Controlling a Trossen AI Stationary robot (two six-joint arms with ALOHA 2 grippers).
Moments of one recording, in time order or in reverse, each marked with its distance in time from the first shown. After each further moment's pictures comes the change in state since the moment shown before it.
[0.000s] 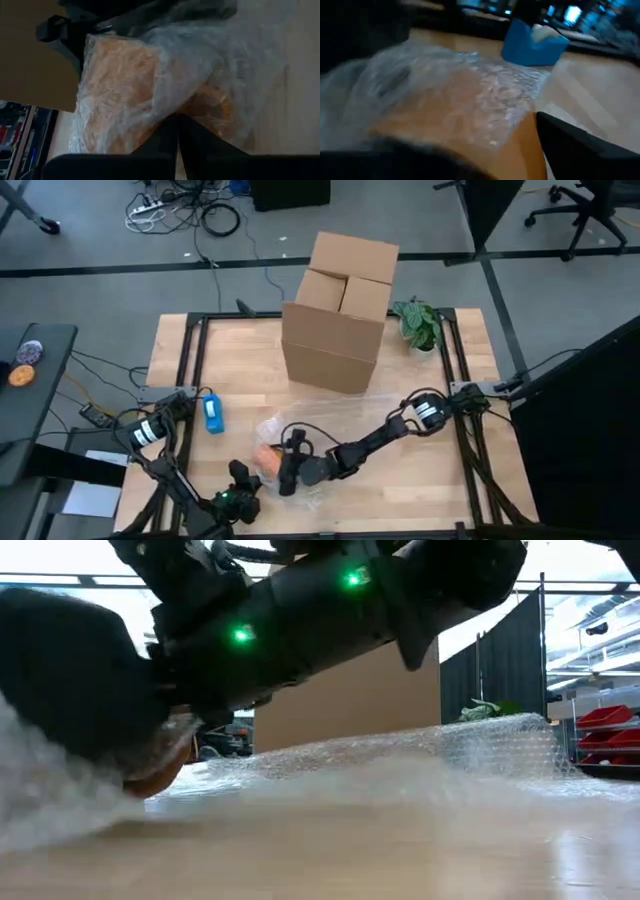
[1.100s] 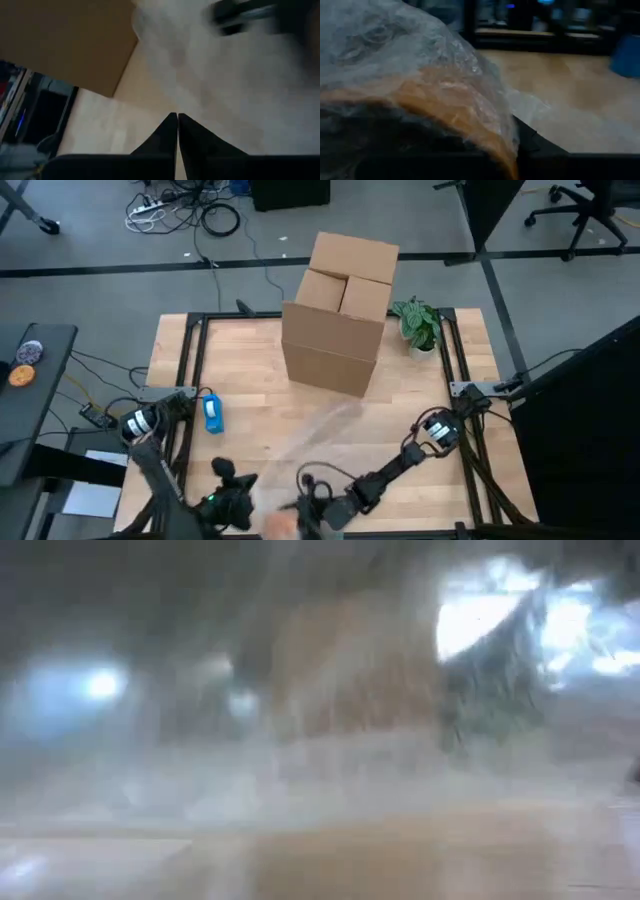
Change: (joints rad) left arm 0.041 -0.098 0.348 -0.518 0.084 -0.274; right arm 0.236 0.004 -0.002 0.118 -0.121 -0.005
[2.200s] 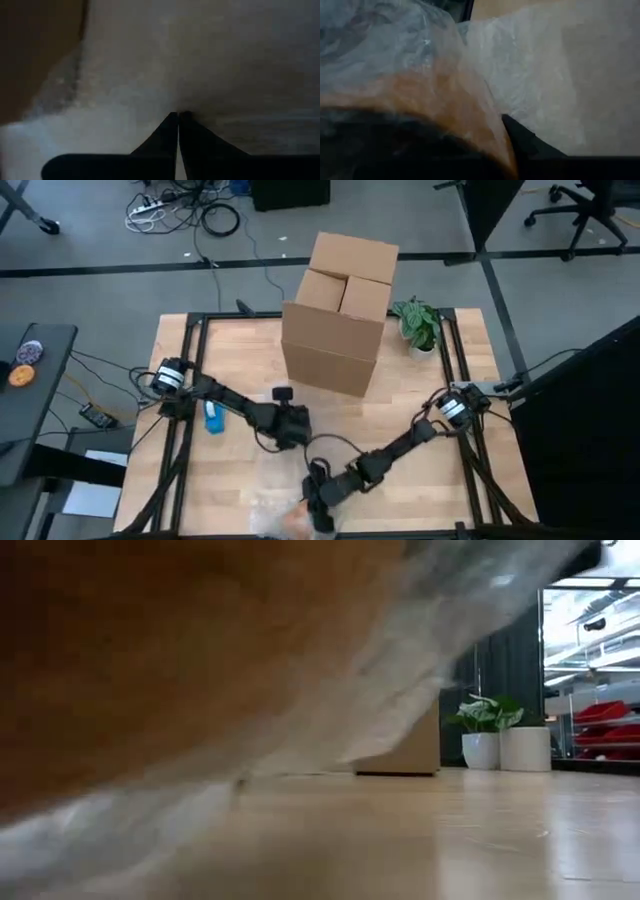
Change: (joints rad) left arm 0.799 -0.100 -0.551 0.840 0.371 0.987; right arm -0.124 -0.228 -0.214 -0.362 -0.519 0.474
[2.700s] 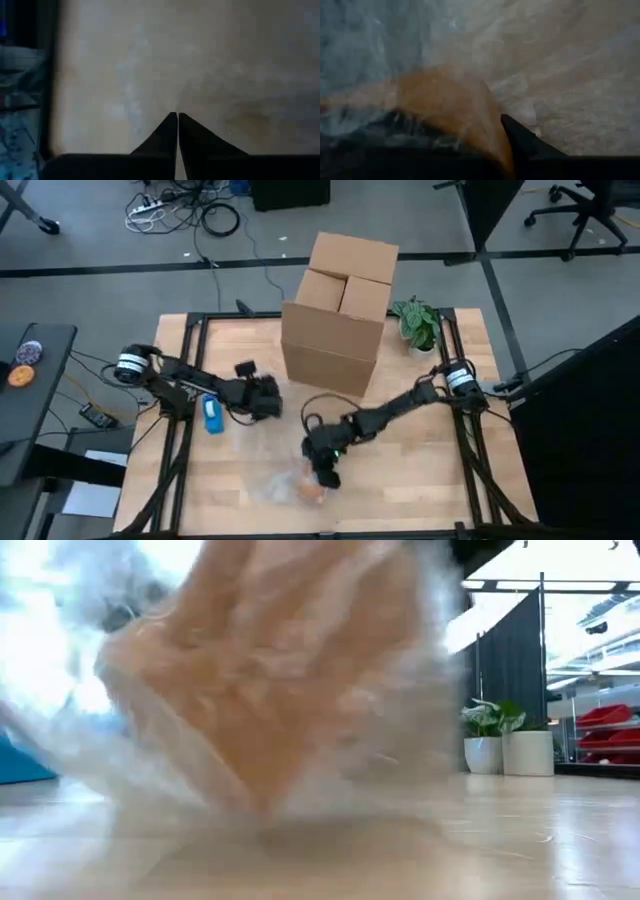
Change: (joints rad) left arm 0.149 -0.367 -0.350 0.015 -0.152 -0.140; right arm -0.274 -0.169 -0.126 -0.168 -0.400 -0.140
